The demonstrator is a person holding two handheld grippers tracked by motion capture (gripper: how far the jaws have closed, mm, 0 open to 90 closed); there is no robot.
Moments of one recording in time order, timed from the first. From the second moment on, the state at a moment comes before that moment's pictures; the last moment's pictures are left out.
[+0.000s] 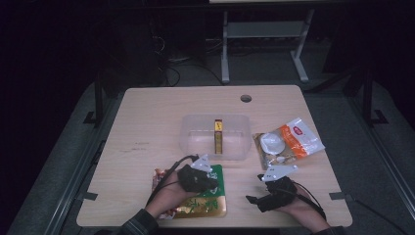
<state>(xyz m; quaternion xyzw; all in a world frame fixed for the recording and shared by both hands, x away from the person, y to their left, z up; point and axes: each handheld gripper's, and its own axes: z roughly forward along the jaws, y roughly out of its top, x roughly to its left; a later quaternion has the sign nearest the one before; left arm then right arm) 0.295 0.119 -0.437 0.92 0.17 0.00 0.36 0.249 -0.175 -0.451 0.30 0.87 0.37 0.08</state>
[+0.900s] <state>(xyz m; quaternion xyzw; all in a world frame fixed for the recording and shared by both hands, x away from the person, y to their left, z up) 0.326 0.220 -0.456 0.93 0.16 0.03 0.33 0.250 -0.172 -0.453 0.29 0.88 0.36 0.08</state>
